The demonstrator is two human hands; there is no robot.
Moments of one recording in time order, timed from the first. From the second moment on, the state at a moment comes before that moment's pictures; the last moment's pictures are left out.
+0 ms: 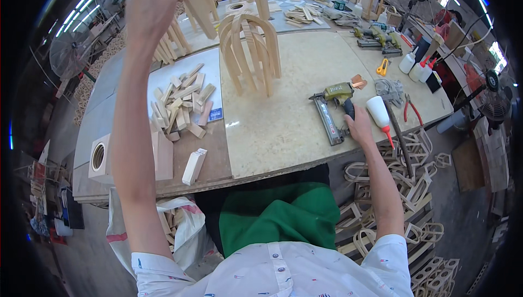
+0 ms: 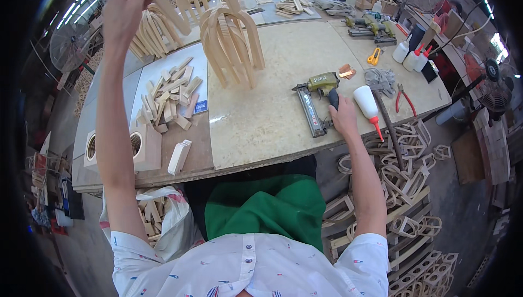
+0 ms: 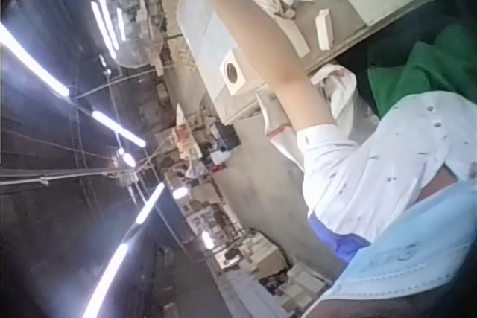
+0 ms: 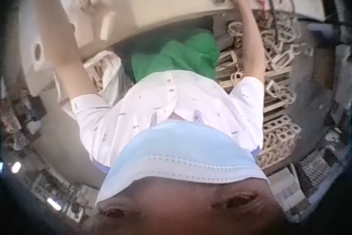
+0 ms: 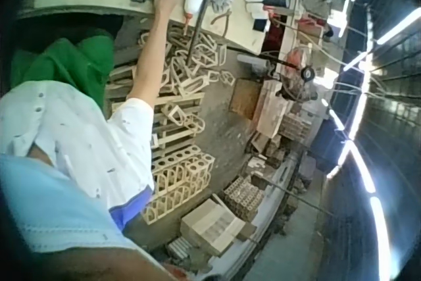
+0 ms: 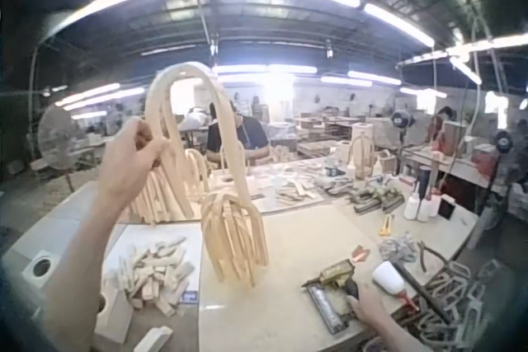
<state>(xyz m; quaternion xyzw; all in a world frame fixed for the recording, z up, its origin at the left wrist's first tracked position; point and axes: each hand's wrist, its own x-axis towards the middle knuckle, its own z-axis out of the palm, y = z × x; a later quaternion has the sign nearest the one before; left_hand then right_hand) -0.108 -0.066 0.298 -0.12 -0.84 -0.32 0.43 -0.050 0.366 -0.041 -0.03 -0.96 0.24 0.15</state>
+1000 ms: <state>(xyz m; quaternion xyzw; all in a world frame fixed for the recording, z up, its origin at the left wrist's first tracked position) 0.066 -0.166 0.021 0.02 -0.97 -0.23 0.09 0.020 0.209 -0.068 0.08 -0.85 0.47 0.24</state>
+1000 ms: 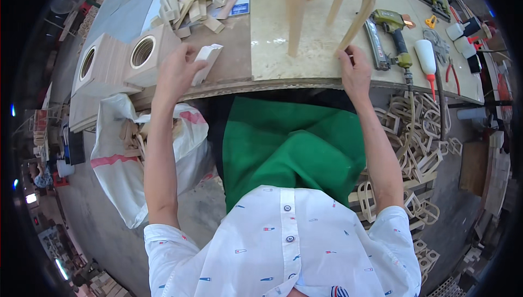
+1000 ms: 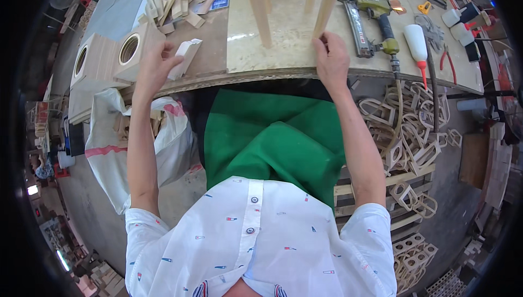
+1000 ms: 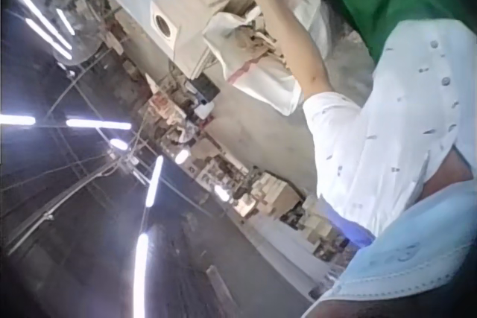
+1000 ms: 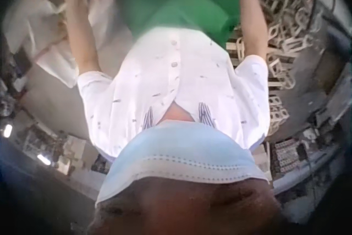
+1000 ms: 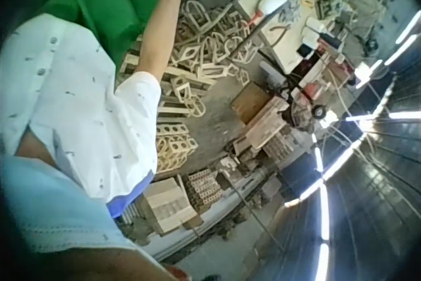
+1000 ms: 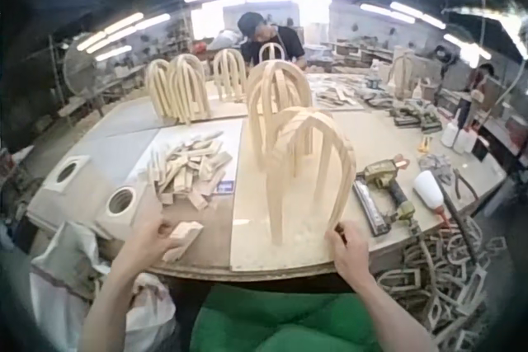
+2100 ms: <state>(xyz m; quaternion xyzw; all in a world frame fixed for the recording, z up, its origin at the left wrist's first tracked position) 0.018 -0.035 -0.016 -0.12 -0.82 -0.56 -0.06 0.055 0.200 -0.023 0.26 -0.89 0.31 0.21</state>
